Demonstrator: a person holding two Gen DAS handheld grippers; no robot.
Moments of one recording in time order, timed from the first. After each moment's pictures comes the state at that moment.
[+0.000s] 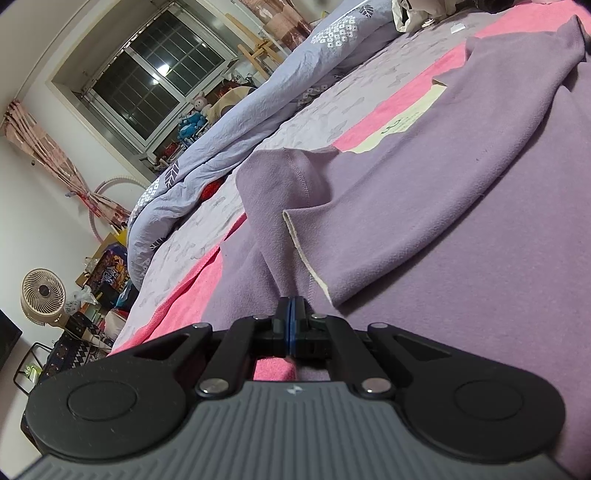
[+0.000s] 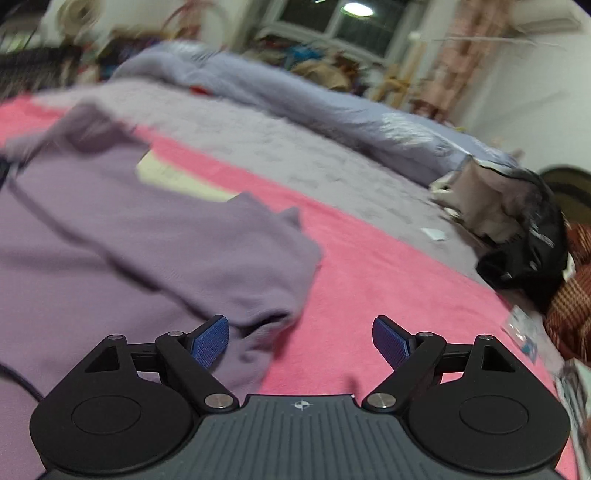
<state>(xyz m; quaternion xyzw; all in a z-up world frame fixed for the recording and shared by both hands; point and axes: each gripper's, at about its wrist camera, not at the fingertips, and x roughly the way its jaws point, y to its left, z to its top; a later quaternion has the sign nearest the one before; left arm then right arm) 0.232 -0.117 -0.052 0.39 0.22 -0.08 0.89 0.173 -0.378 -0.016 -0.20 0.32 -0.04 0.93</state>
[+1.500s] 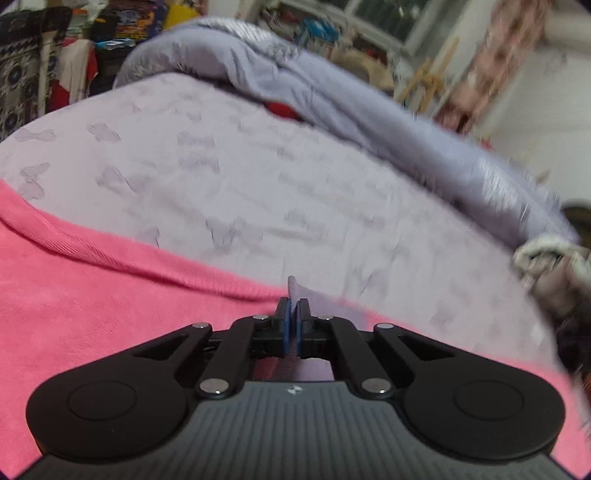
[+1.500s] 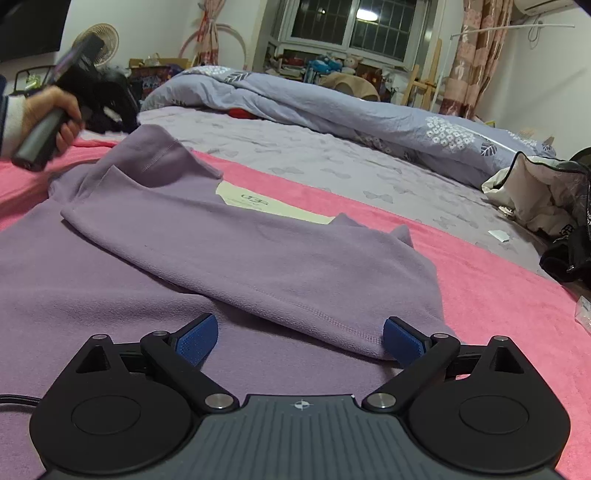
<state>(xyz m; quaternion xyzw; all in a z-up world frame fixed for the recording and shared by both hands) 0.435 0.021 0.019 -0.21 0.34 -0.09 0.91 0.183 -0.316 -0.021 -0.10 0.30 0.02 0.95</state>
